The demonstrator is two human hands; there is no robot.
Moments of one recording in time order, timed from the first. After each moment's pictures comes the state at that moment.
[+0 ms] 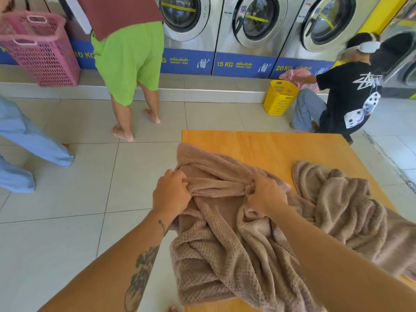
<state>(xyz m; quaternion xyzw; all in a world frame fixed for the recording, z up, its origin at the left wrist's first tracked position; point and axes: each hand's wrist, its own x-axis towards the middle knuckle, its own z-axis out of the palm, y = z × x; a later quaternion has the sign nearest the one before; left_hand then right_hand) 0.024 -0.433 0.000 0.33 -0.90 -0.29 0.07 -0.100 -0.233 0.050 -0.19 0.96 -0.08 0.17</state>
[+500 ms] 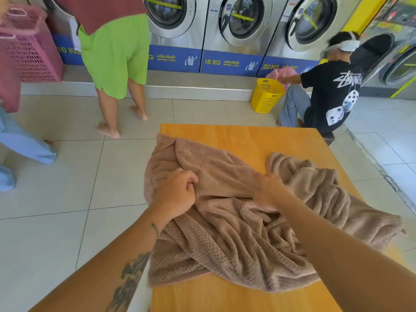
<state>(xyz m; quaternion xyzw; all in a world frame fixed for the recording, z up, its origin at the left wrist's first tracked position) 0.012 -0.362 0.011 0.20 -0.90 -0.38 0.07 -0.148 -0.142 0.041 -0.19 0.95 0.02 0.25</state>
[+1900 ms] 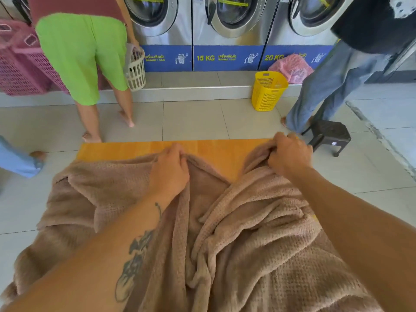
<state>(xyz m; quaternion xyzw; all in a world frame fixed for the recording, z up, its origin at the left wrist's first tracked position) -0.262 -0.263 -0.002 0.28 -0.90 -0.27 0.19 -0.452 -0.045 0.037 -0.21 0.98 -0.02 -0.01</state>
